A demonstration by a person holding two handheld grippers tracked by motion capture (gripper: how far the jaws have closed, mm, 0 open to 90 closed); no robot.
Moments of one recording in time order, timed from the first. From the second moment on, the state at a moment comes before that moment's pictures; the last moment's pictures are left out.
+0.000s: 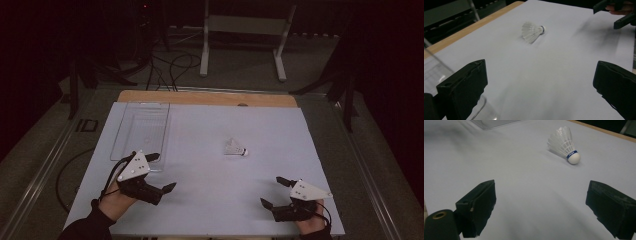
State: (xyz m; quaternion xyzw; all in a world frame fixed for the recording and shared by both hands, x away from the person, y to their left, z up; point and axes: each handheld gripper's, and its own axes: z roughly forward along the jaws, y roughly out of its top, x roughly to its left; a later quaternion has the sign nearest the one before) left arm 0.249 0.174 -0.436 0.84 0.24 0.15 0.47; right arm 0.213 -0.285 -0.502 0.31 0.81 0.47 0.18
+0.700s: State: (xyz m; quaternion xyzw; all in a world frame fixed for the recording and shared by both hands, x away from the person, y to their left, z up) left arm 0.267 0.136 -0.424 0.87 0.20 0.13 0.43; right arm 0.214 -0.286 -0.503 0.31 0.80 0.47 0.18
